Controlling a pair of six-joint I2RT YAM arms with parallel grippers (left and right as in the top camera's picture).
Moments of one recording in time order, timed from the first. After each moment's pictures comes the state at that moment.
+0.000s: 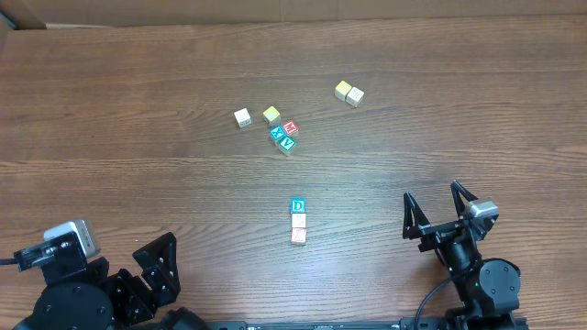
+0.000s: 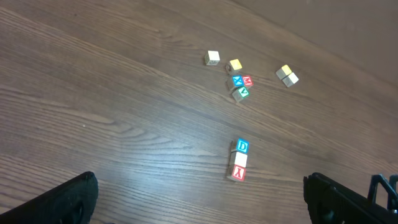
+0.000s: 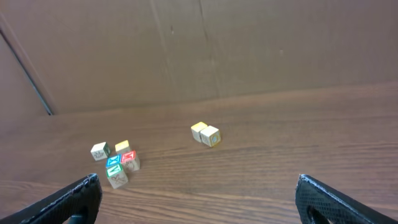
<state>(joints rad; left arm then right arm) -0.63 0.74 1.63 -1.69 -0.40 -0.88 0.15 0.01 0.02 -0.04 -0.14 0.23</state>
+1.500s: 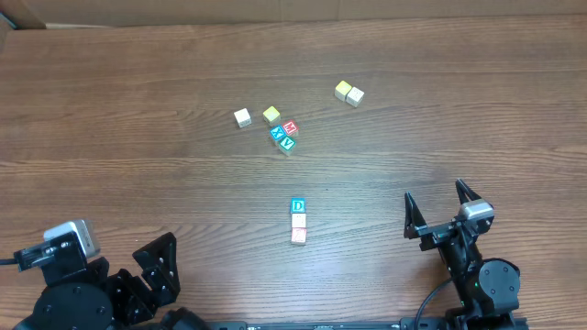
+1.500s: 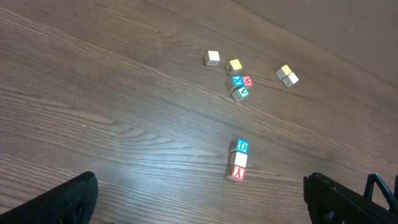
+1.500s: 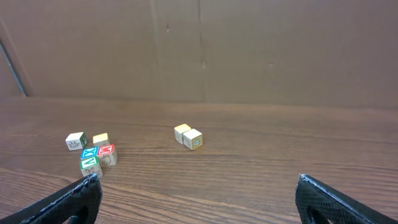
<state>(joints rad) -0.63 0.74 1.63 -1.69 -0.40 -0.88 0.15 0.01 0.02 -0.03 -0.11 0.07</state>
